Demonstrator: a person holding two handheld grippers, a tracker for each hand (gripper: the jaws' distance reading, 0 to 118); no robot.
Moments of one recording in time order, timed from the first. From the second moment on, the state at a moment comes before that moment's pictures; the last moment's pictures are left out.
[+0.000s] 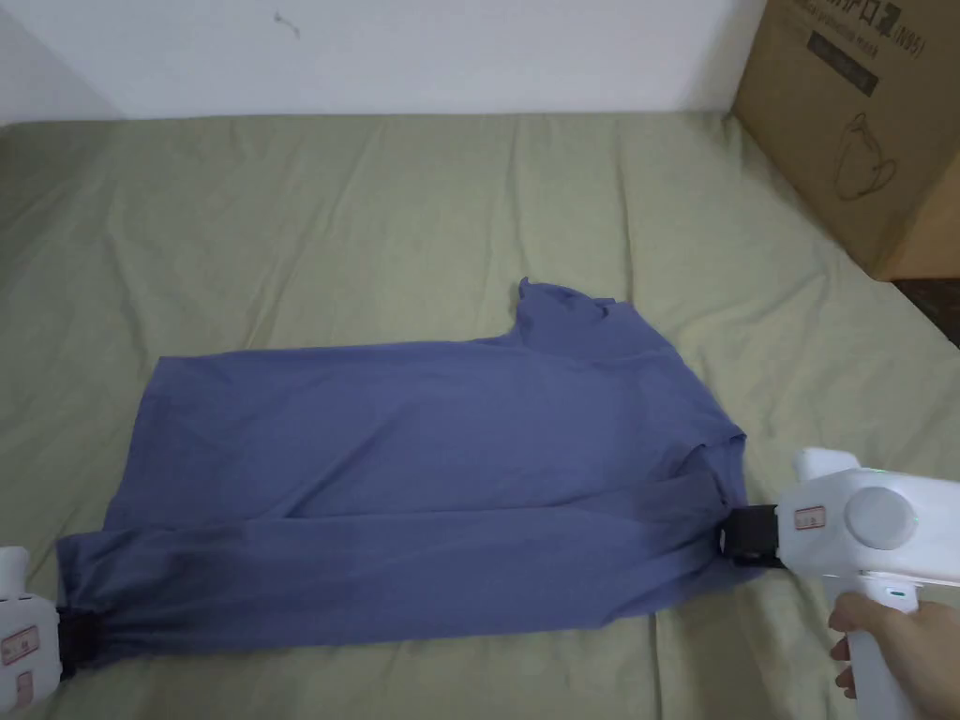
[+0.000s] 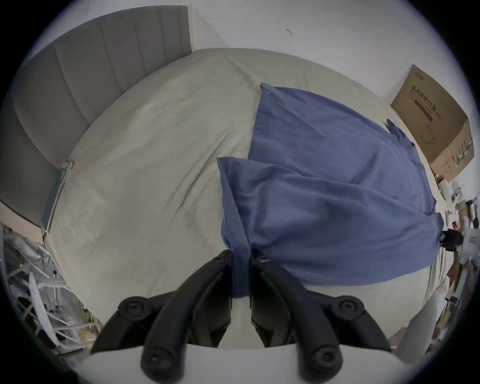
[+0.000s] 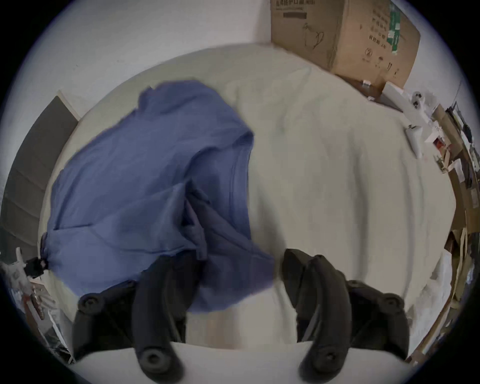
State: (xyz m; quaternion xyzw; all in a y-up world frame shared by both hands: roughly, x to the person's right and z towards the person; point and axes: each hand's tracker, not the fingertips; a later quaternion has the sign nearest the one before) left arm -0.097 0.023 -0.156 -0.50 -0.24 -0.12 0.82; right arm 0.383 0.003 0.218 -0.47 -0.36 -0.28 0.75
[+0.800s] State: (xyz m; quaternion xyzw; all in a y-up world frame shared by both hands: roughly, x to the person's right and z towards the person) left arm -0.134 0.066 -0.114 -0.47 -0.29 -0.17 0.82; right arm 0.314 0.055 0.284 -0.42 -0.36 -0.28 0.78
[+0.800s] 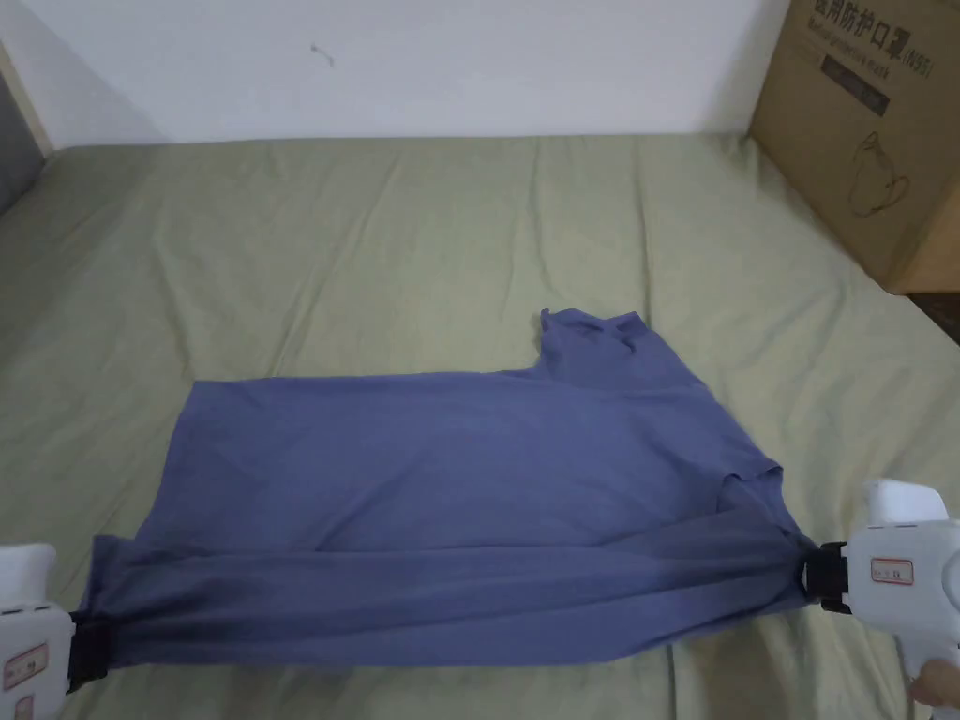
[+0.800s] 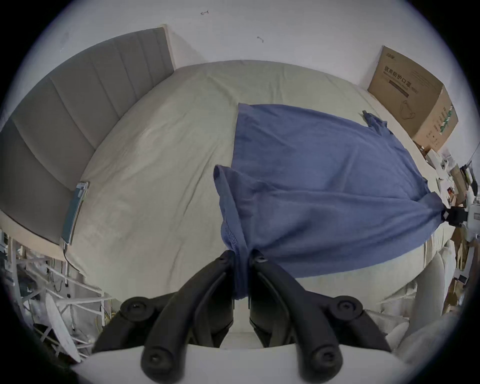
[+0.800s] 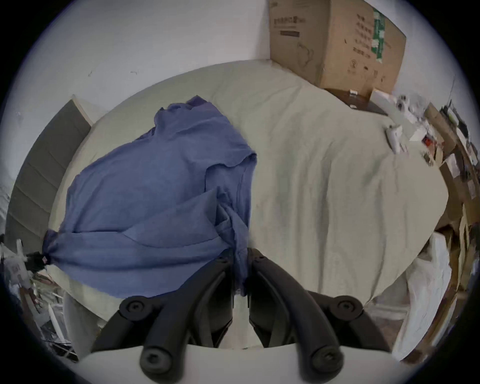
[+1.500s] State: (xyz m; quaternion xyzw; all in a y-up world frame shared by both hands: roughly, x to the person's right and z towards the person) left arm -0.133 0.074 -0.095 -0.46 -0.28 -0.17 0.83; right arm 0.297 0.065 0.295 -0.43 -0.37 -0.26 0.78
